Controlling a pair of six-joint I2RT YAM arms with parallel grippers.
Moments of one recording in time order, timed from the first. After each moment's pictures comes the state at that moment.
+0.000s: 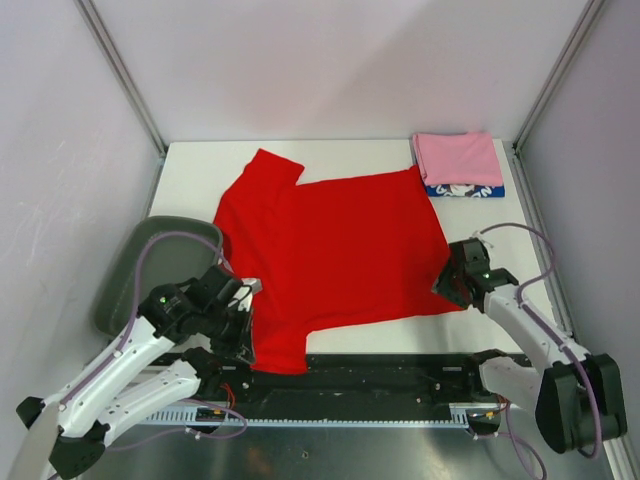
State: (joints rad) left arm -0.71 0.73 0.80 -1.33 0.32 -0.56; right arm 0.27 1.06 0.58 -0.57 0.17 0.73
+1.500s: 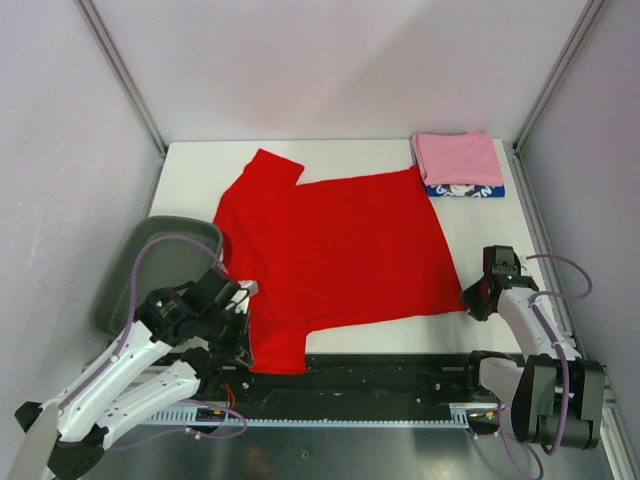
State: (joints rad) left arm -0.71 0.70 0.79 -1.34 0.32 -0.60; right arm -0.10 1.04 0.51 -0.66 0.14 0.88
